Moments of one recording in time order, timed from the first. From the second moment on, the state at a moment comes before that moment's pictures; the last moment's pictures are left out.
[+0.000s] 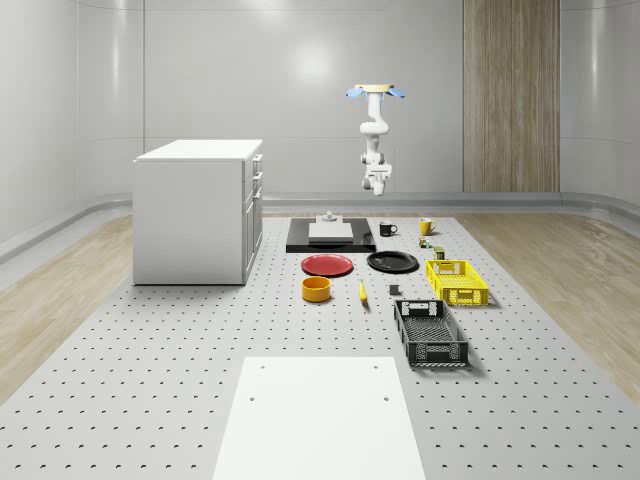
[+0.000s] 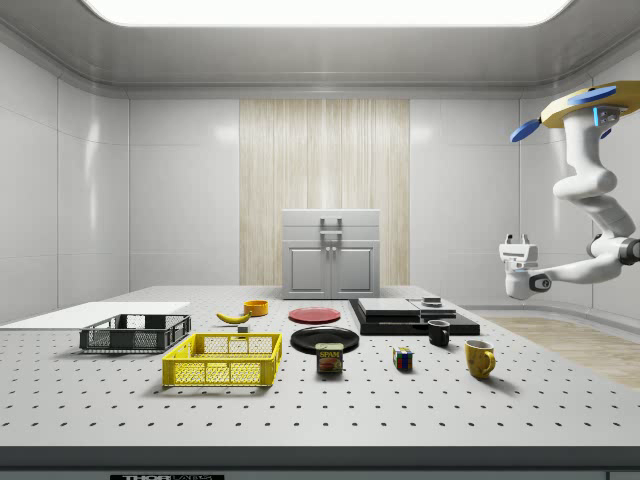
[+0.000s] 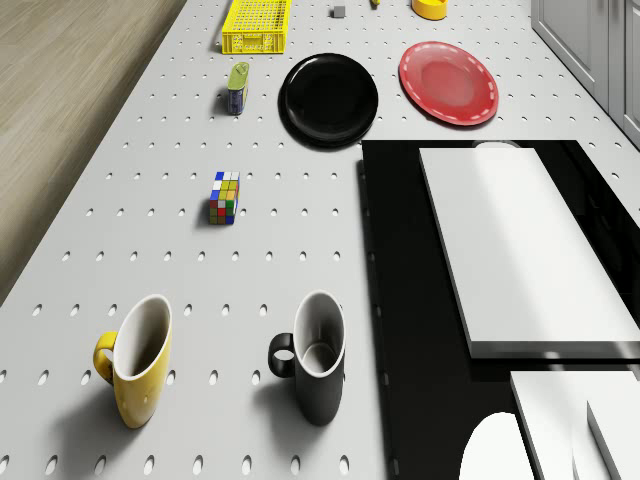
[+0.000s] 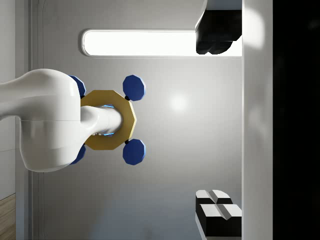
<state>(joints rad) 0.00 -0.72 0.00 -2.10 0.00 1.39 0.78</state>
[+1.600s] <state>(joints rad) -0.01 -0.71 0.01 -2.05 0.00 1.37 0.78</state>
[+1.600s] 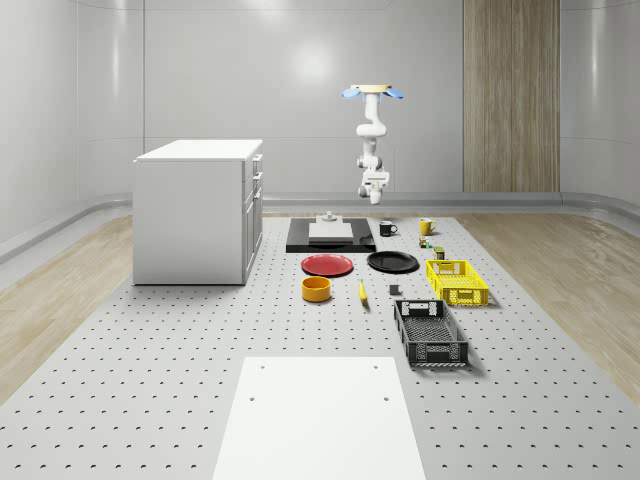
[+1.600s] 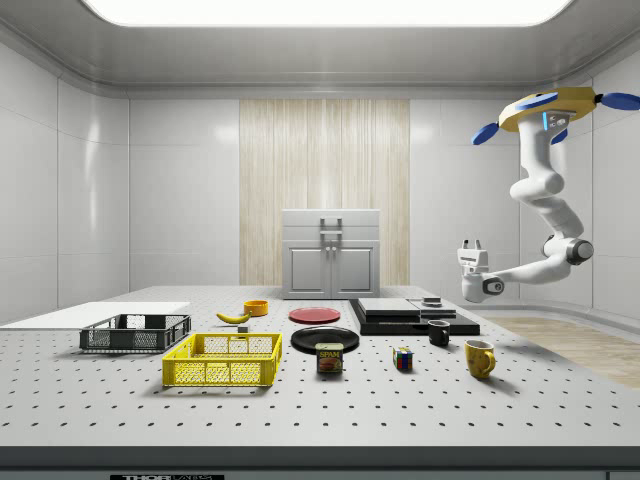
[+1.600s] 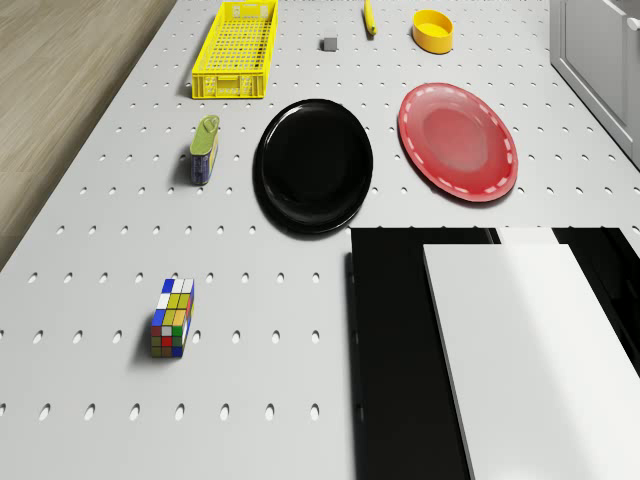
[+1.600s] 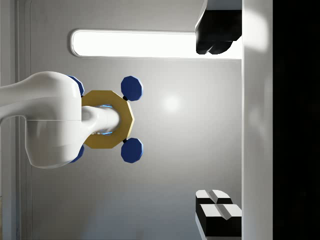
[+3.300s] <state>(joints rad) -0.27 -0.81 0.70 -2.43 -1.05 1.43 0.99</state>
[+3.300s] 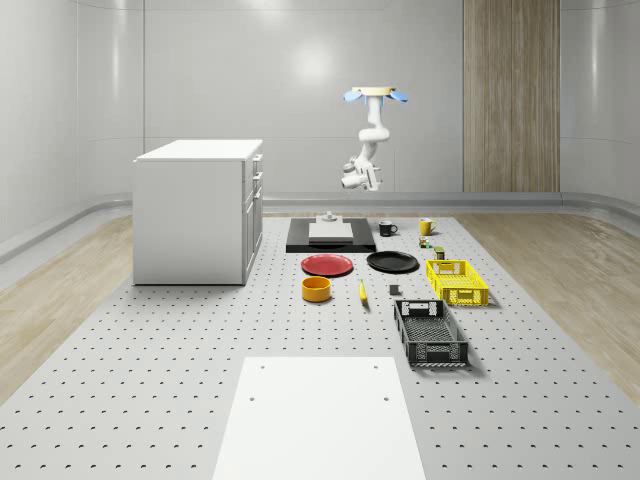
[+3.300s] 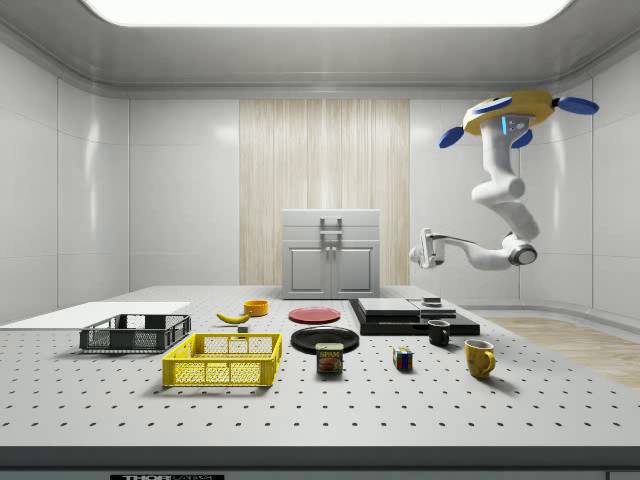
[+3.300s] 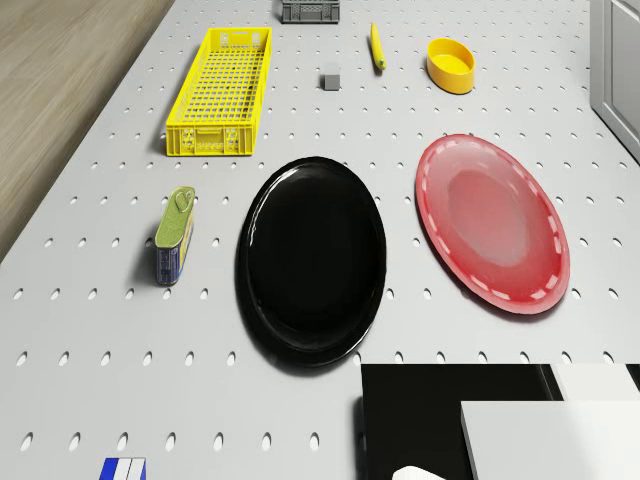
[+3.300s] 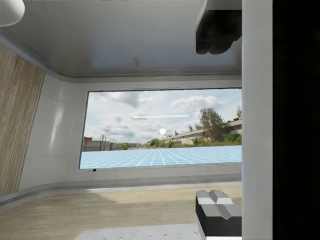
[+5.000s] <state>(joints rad) -1.06 -1.12 1.28 -2.89 -1.96 1.20 1.59</state>
